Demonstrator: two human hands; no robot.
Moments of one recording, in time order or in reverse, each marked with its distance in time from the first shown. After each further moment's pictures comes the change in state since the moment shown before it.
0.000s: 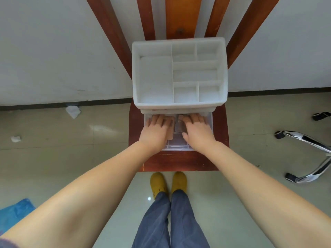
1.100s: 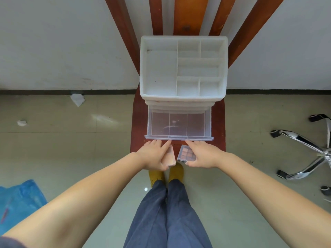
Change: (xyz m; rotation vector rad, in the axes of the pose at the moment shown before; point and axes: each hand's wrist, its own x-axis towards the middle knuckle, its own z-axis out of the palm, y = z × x) left_hand -0.075 0.015 0.017 -0.181 -0.397 0.147; right_hand -0.068 0.018 0.008 0.049 -0.511 -0.180
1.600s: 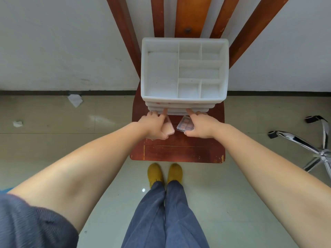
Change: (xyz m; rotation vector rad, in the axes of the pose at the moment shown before) left_hand 0.038 -0.028 -0.073 -0.031 0.131 -0.166; right_hand 0.045 0.008 -0.069 0.008 0.220 0.085
